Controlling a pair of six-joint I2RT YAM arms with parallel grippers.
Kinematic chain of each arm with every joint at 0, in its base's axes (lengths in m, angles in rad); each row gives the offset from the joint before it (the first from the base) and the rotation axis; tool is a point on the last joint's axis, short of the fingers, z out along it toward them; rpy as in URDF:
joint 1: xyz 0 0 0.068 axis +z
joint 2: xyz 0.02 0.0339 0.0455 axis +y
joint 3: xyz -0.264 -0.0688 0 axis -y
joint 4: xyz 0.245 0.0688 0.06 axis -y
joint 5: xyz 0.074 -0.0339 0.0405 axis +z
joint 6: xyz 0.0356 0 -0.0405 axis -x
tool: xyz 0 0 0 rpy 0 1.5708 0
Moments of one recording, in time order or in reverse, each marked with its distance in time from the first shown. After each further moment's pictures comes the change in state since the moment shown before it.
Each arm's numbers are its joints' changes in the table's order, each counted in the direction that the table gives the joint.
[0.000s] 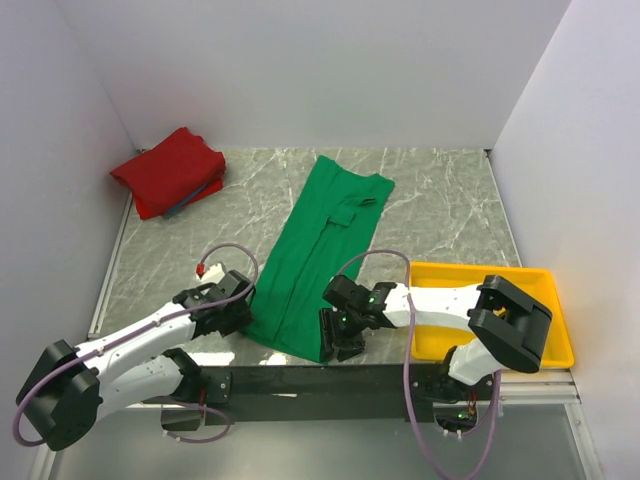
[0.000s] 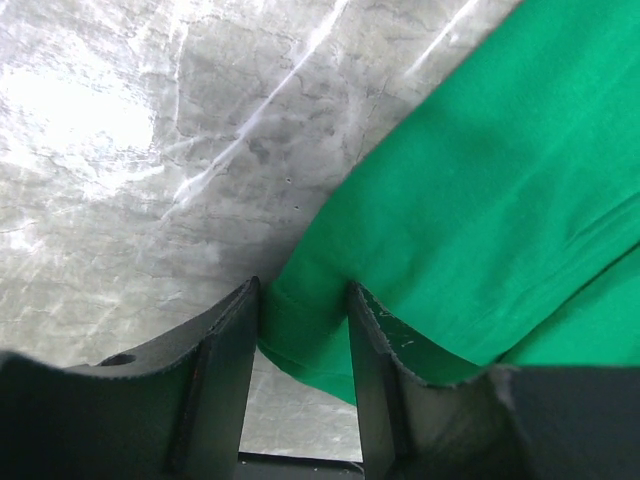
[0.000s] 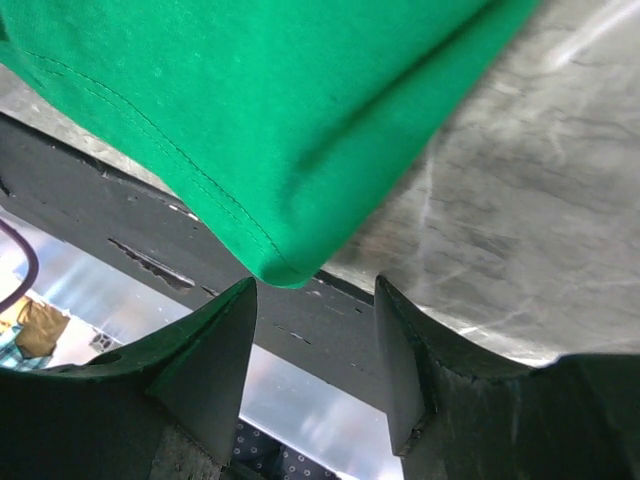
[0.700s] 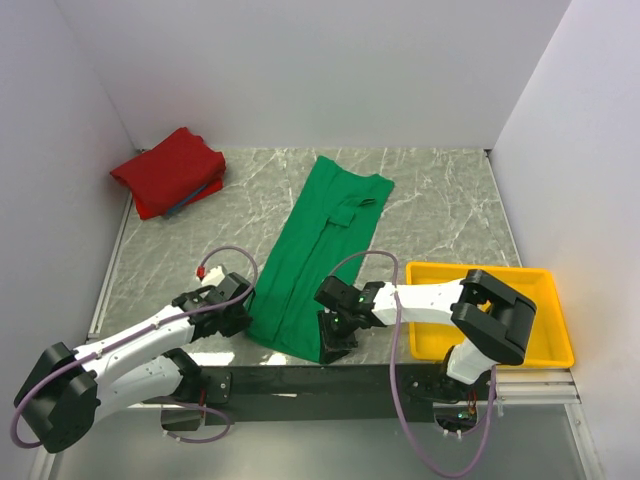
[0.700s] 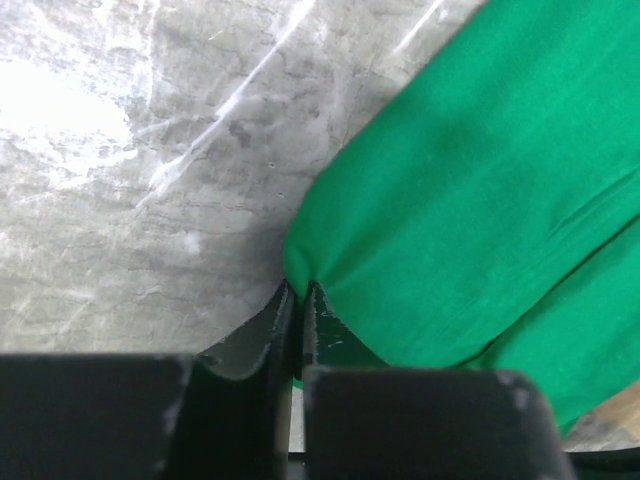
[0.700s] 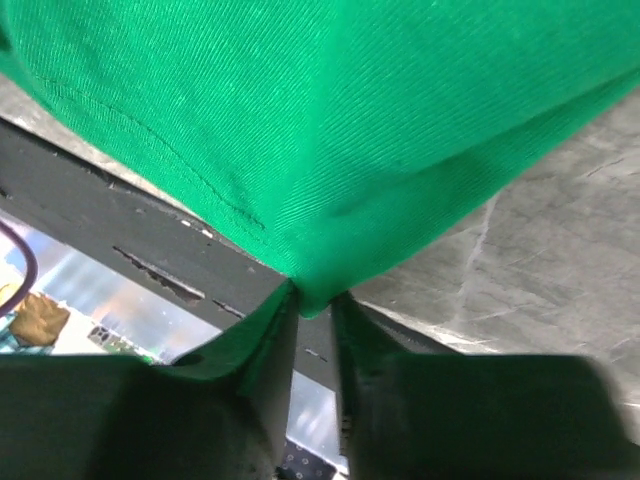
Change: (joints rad) left arm -0.012 -0.024 -0.025 0.027 -0.029 0.028; right arm 0.021 0.093 0.050 0.026 0.028 0.006
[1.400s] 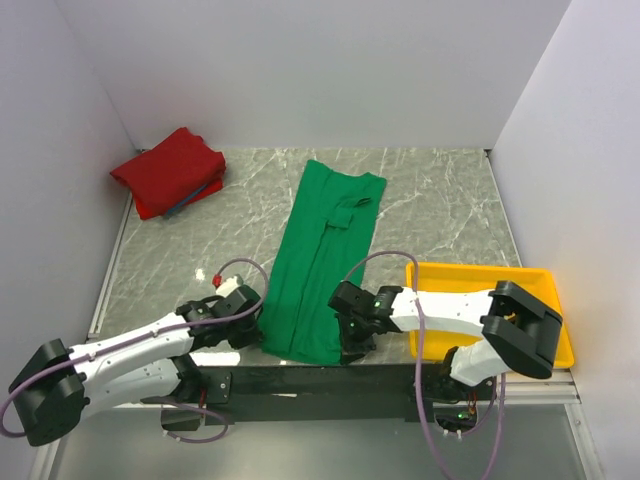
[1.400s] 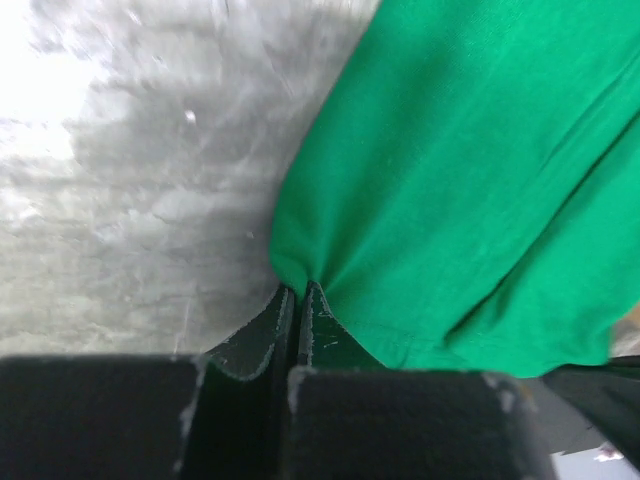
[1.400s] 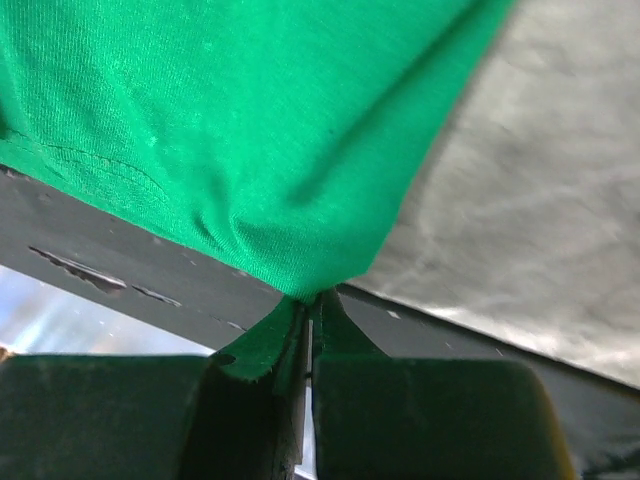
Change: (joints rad) left arm -0.154 -0.052 -0.025 0.022 -0.088 0.052; right arm 0.005 -0.134 -0.064 -0.135 -0.128 -0.006
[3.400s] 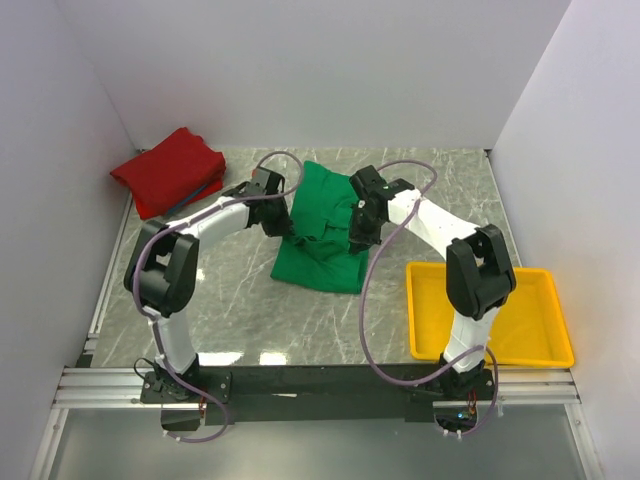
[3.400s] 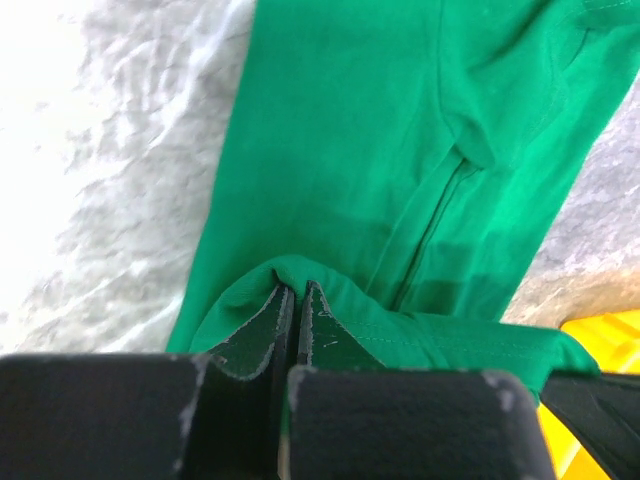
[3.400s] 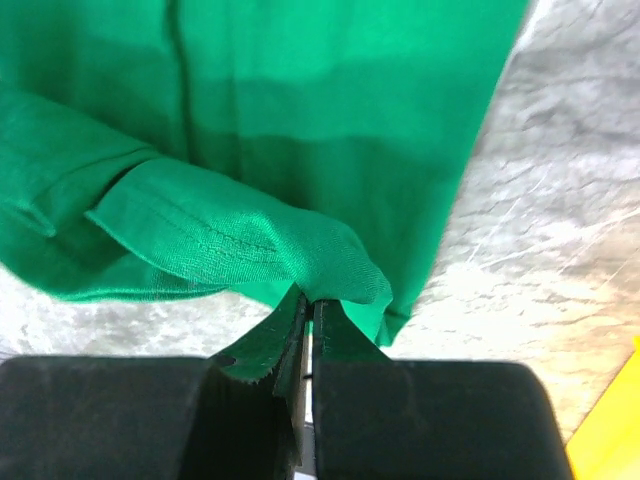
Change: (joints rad) left arm 0.431 0.933 0.916 0.172 -0.262 -0.500; right arm -0.581 0.383 0.746 -0.318 -0.098 0.330
